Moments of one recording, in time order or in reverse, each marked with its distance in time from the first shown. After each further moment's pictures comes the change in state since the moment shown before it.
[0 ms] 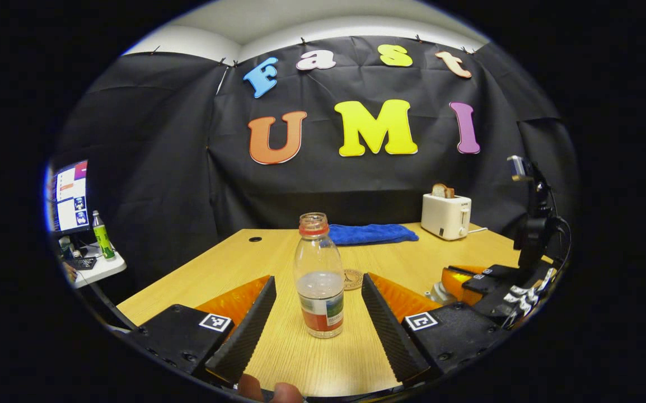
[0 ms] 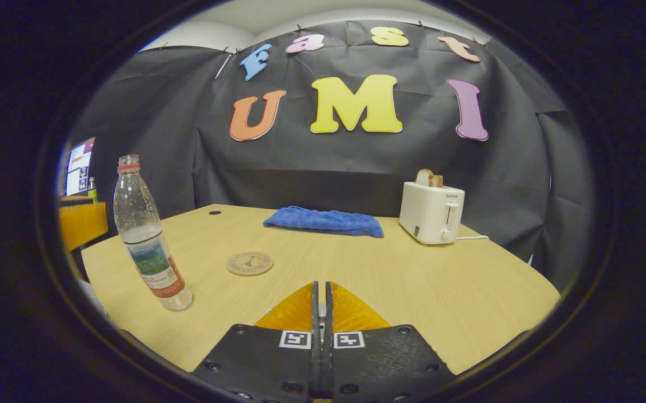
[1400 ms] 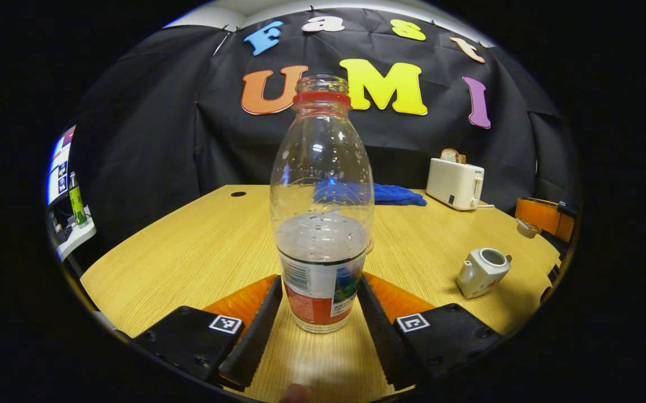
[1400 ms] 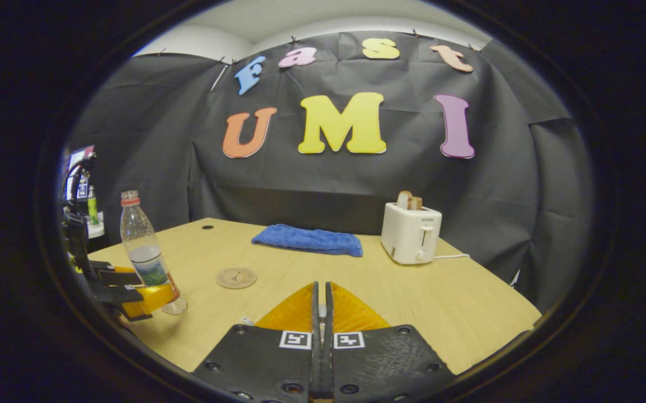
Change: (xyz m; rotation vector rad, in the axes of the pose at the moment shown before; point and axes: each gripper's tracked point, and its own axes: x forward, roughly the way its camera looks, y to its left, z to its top) left arm 0.071 -0.006 -0.079 -0.067 0.180 -0.045; right arm -0.033 -0.047 0.041 -0.019 -0.072 -0.030
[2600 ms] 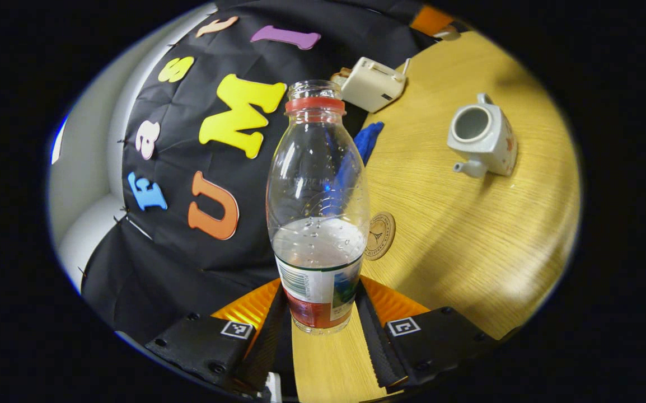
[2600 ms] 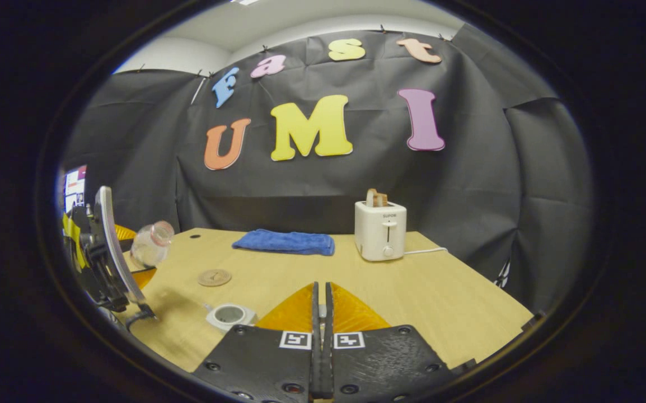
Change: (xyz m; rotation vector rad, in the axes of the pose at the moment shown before) left arm -0.002 -0.018 0.059 1.225 0.004 0.177; right arm -0.028 -0.085 -0.006 0.078 -0.009 -0.028
